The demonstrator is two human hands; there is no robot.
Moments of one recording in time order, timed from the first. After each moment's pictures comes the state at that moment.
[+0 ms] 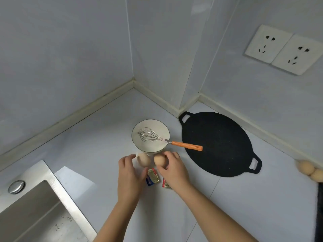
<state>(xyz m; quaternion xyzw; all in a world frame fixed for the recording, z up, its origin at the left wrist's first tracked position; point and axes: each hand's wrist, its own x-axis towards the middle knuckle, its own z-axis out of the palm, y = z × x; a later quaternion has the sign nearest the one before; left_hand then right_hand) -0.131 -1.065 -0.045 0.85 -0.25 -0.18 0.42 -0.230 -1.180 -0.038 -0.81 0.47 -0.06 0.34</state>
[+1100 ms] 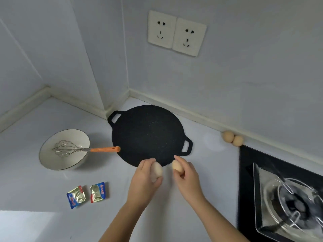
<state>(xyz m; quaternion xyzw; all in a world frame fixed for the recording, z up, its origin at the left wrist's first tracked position) -0.316 -1.187 -0.030 0.74 -0.51 -0.29 0.33 -0.469 -1.239 -0.037 -0.66 0.59 -0.24 0.40</state>
